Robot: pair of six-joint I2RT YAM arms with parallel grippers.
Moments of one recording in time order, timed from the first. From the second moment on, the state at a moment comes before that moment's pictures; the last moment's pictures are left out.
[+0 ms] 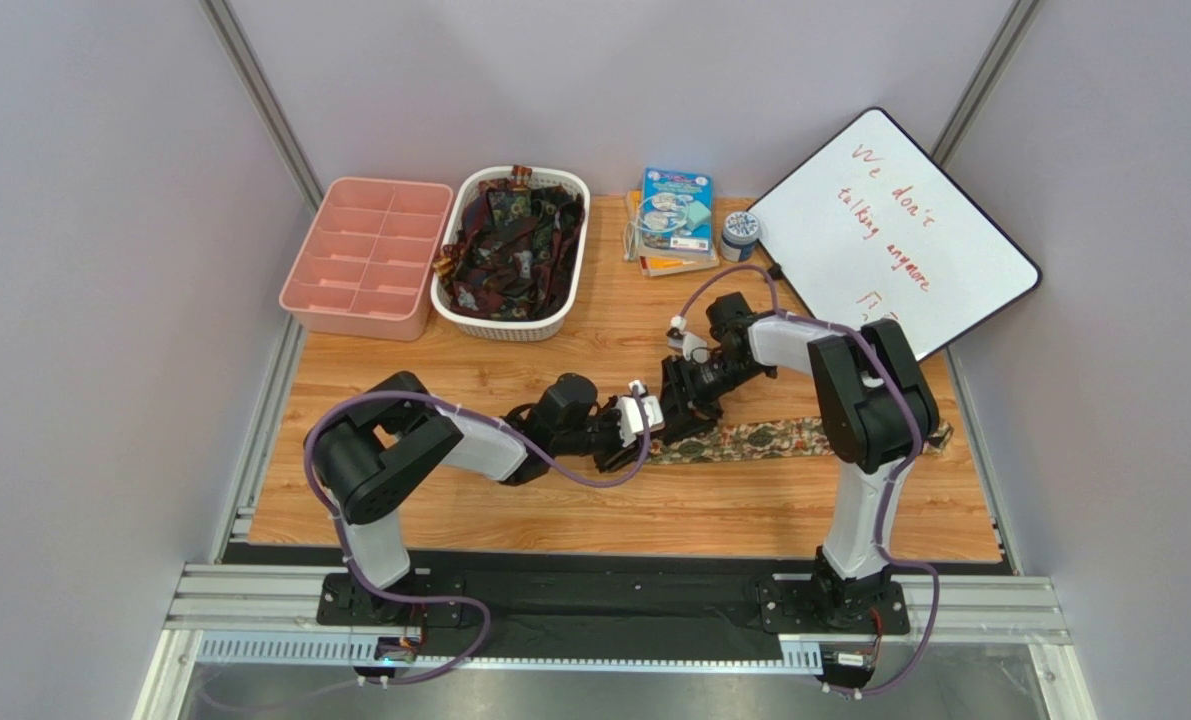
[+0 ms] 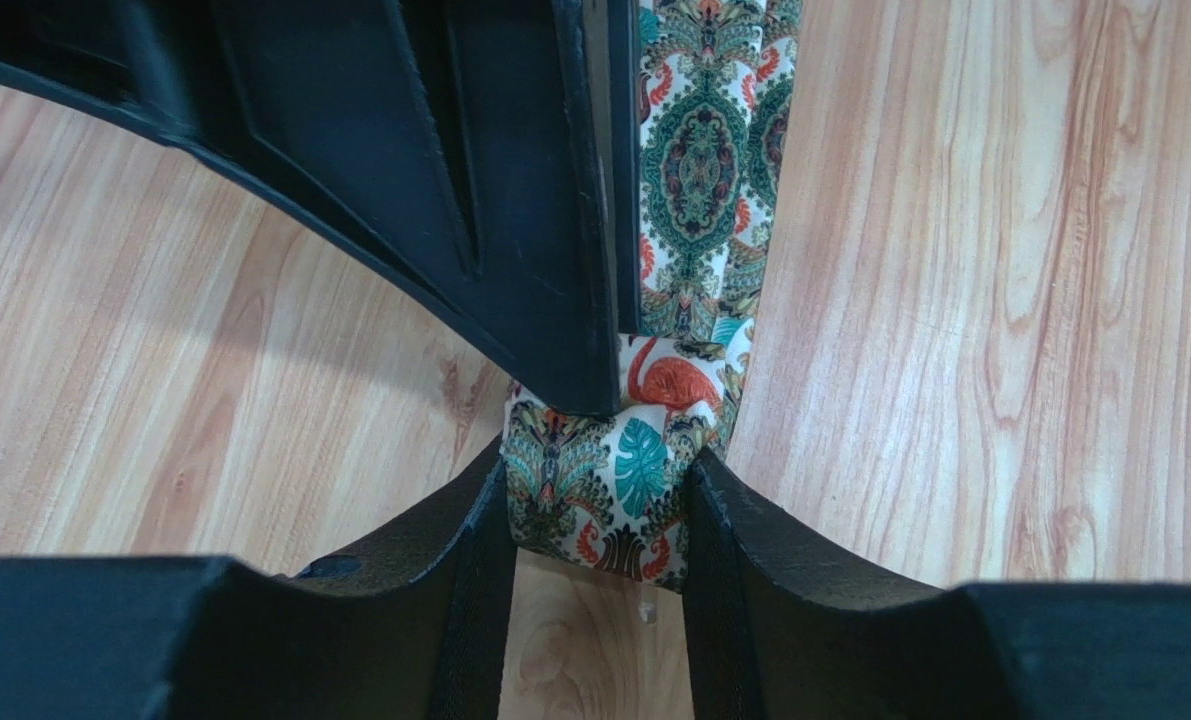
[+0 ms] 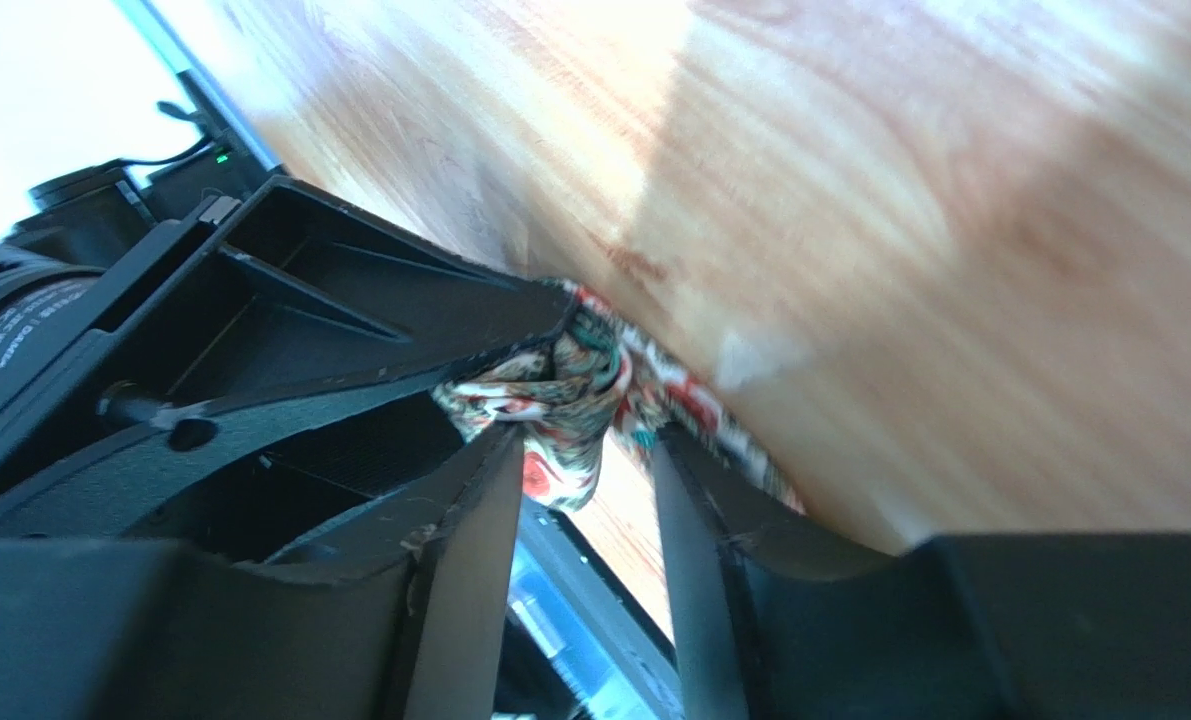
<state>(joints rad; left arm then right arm) -0.86 1.80 0.64 0.68 0.39 0.29 0.33 1.97 1.13 -0.61 -0.88 0.20</state>
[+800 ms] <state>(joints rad) -0.88 1.77 0.86 0.15 0.28 0.35 0.36 1.97 1.13 -0.50 -0.87 0.34</state>
